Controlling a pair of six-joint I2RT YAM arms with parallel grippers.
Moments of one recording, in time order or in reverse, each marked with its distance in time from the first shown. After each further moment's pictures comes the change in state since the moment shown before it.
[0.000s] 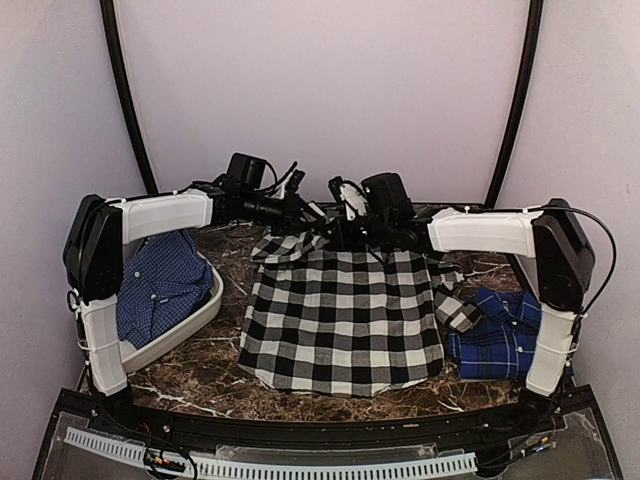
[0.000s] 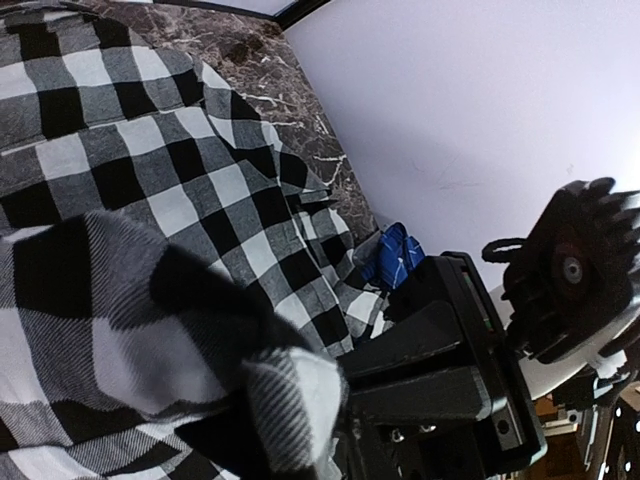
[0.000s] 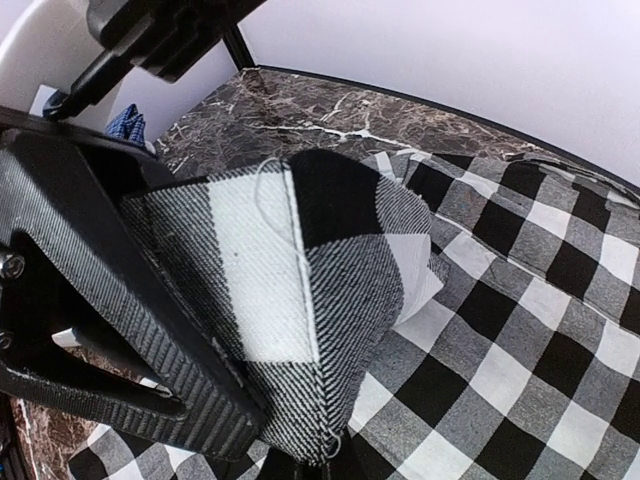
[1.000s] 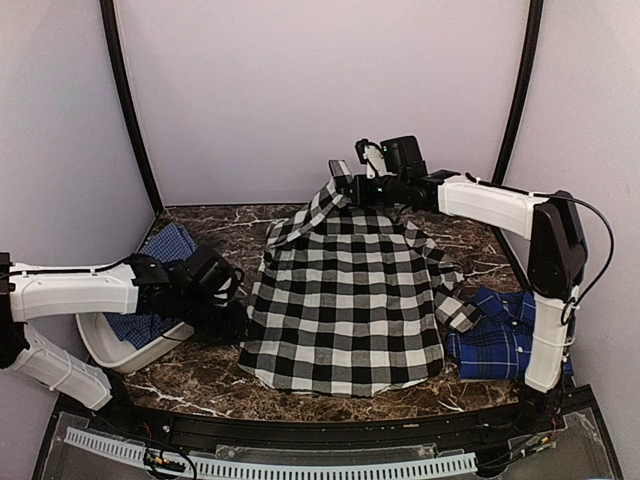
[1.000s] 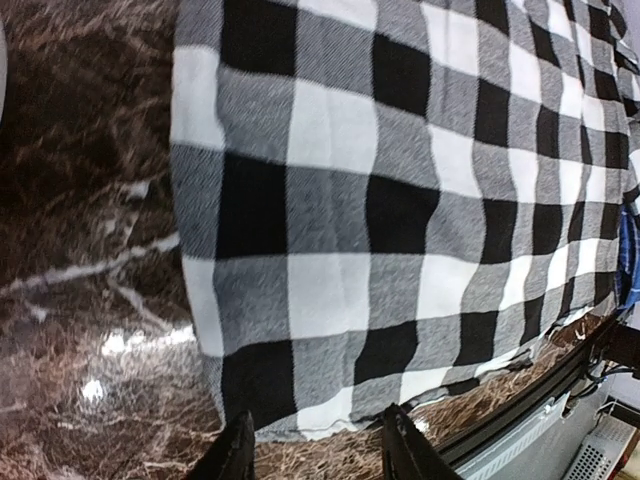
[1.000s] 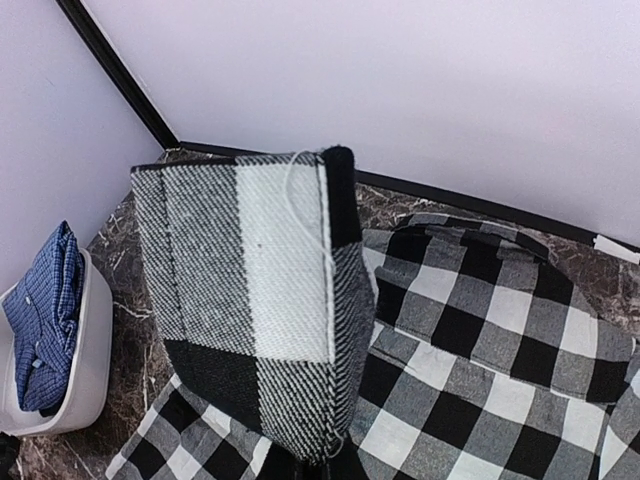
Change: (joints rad) left arm -0.249 -0.657 -0.759 -0.414 -0.637 -0.227; right arm -0.146 0.079 0.271 -0.171 0.032 0.053
